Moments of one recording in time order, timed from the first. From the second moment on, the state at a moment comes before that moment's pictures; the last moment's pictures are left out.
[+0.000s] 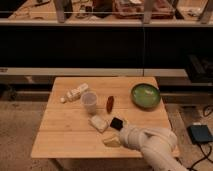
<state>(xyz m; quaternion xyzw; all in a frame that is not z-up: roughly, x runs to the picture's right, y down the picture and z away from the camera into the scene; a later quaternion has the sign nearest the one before) 0.050 0.192 0.681 0.23 -0.13 -0.86 0.45</state>
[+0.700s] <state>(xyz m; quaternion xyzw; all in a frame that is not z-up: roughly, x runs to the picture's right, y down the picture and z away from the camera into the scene) 0.003 0.160 0.710 0.25 -0.11 -0.87 0.42</state>
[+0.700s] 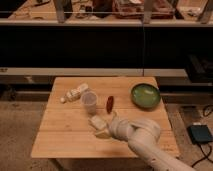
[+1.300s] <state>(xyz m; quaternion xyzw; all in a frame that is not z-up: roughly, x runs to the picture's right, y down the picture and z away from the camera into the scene) -0.015 0.195 0.763 0.24 -0.12 -0.86 0.44</state>
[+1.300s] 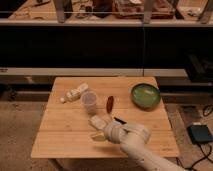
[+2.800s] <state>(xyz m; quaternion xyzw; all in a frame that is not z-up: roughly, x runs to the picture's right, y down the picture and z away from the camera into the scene) -0.009 0.201 0.818 0.23 -0.07 -0.86 0.46</state>
